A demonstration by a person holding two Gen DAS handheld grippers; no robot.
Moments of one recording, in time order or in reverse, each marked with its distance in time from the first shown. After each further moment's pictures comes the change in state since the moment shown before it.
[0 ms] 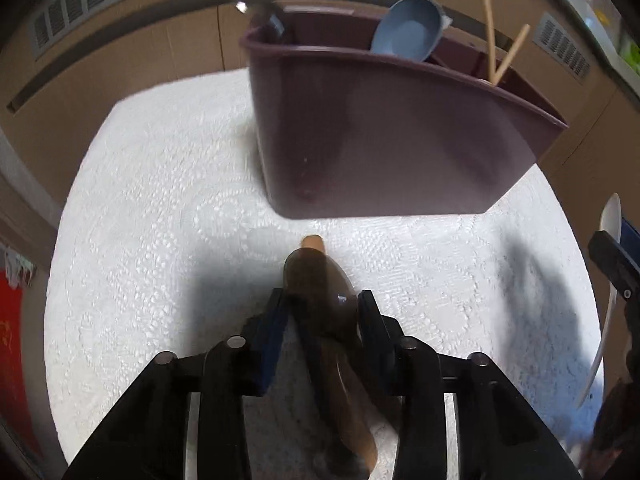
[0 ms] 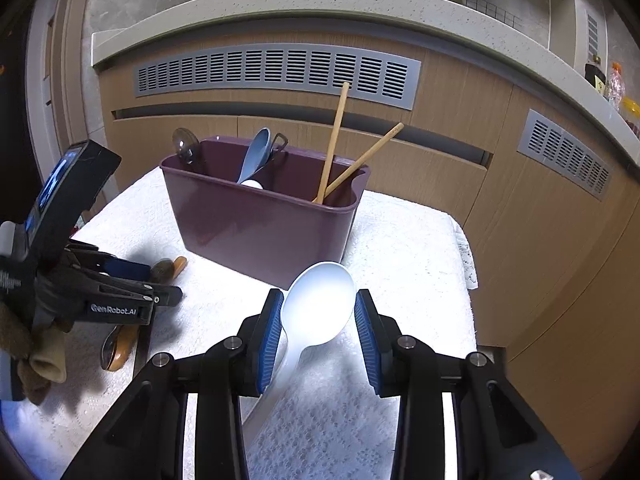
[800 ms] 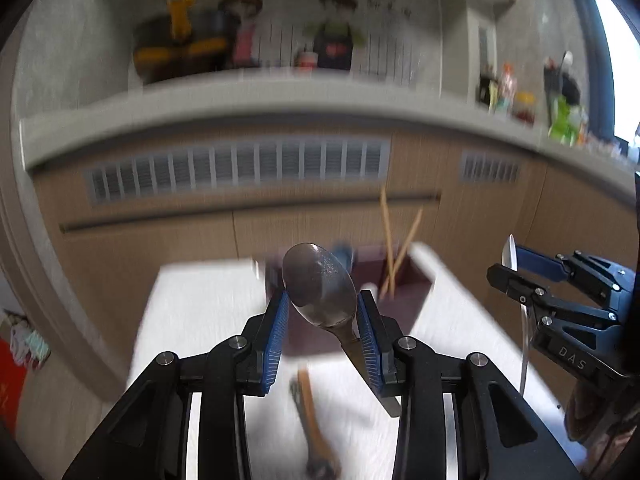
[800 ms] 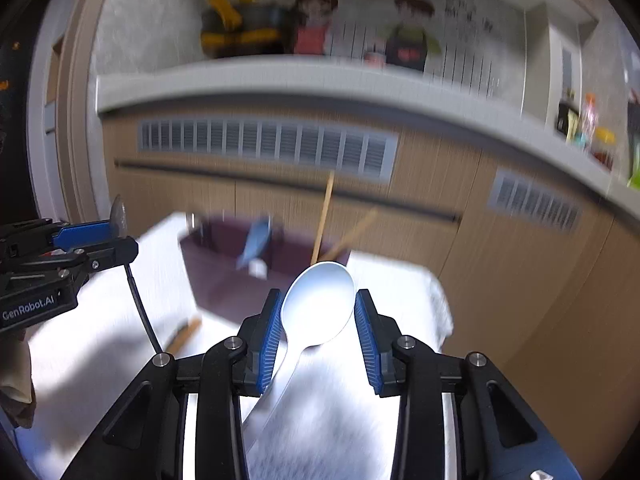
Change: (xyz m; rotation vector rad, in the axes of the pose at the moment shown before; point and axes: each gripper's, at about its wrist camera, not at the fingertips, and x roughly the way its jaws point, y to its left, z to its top) left arm -0.172 0.005 0.005 0.095 -0.602 -0.027; right arm -0.071 0.000 0.040 0.006 -0.212 -0.054
